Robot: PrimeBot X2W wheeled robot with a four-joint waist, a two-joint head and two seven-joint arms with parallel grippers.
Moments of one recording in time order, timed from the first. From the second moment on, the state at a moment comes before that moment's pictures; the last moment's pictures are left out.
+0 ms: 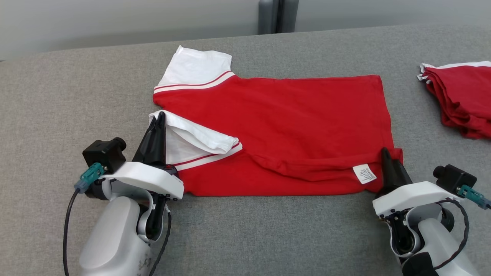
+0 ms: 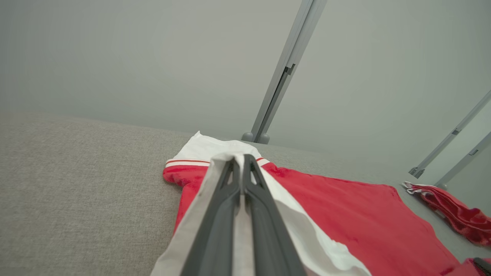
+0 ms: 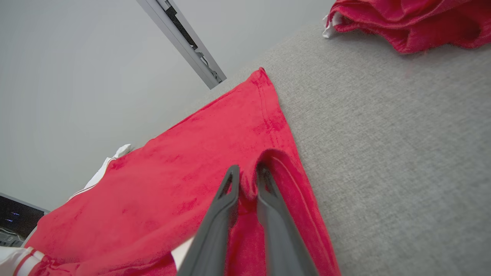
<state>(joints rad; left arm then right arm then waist) -0.46 0.05 -0.21 0.54 -0.49 -0.05 -0.26 -0.44 -0.05 0.10 0.75 0.69 0.13 -0.26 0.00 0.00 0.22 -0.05</state>
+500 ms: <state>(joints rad) -0.33 0.05 -0.21 0.46 -0.51 -0.06 -0.26 -0.38 -0.05 0.00 0.59 0.56 0.13 -0.26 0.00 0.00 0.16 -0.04</state>
